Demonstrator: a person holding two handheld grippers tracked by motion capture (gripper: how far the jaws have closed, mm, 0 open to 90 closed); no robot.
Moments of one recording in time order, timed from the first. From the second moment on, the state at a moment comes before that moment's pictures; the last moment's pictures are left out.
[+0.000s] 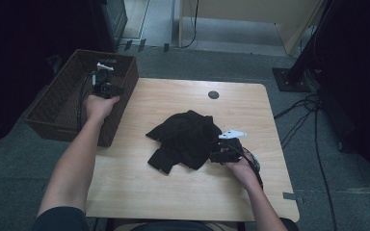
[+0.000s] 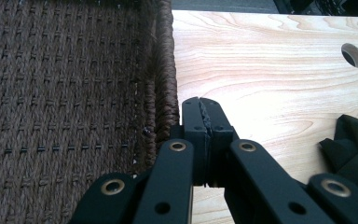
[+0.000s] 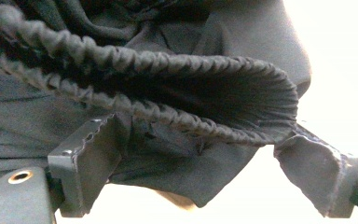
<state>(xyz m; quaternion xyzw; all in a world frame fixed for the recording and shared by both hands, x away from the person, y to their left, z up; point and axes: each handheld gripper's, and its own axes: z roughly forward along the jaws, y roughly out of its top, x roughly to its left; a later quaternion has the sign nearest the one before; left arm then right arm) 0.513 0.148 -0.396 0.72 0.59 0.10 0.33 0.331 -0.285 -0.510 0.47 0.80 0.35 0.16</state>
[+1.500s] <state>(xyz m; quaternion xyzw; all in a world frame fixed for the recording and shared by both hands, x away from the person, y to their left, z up) 0.419 0.078 -0.404 0.82 0.43 0.04 0.38 0.330 -0.288 -0.492 0.46 0.78 0.39 0.14</state>
